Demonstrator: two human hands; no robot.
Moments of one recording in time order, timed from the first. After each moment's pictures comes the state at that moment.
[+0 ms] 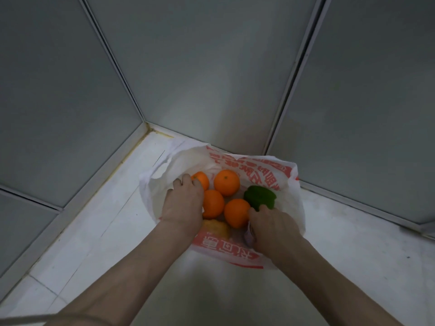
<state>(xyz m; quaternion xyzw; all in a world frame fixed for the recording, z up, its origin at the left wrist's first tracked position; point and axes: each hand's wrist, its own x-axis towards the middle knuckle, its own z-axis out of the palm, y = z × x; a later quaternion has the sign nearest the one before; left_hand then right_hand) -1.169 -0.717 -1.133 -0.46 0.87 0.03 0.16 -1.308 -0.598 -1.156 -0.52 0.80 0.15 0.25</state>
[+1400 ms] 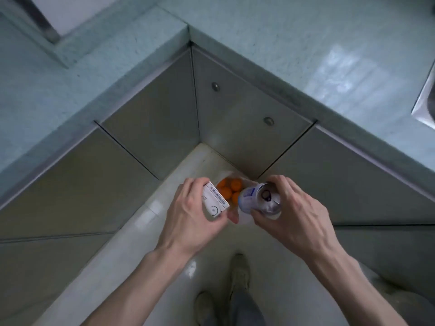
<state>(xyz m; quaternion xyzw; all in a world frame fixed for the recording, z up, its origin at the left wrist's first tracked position) -1.039 -0.619 -0.566 -0.53 0.78 0.30 -0.15 -1.243 -0.548 -0.523 -0.58 0.78 -0.13 0.18</state>
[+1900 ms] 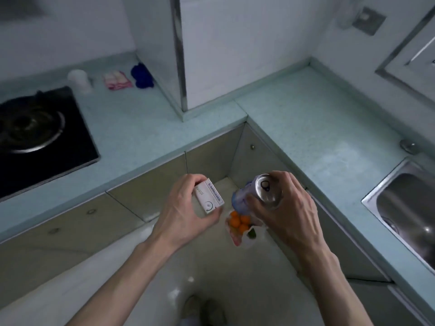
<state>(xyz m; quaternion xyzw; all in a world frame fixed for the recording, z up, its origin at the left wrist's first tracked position) -0.935 -0.548 -0.296 -0.57 0.69 0.29 -0.34 -1.166 -0.533 -0.252 -0.66 0.69 -0.26 0.15</state>
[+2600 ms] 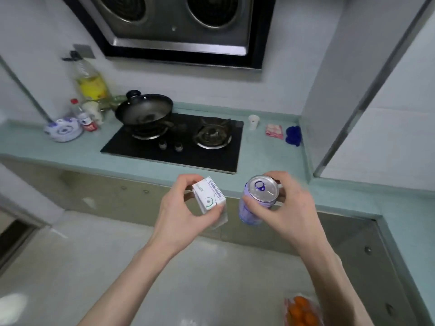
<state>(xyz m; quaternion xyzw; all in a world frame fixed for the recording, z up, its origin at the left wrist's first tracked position) -0.812 -0.394 -0.168 -0.76 0.37 0.13 -0.53 -0.980 -0.556 -0.156 -0.83 0.32 -0.28 0.36</state>
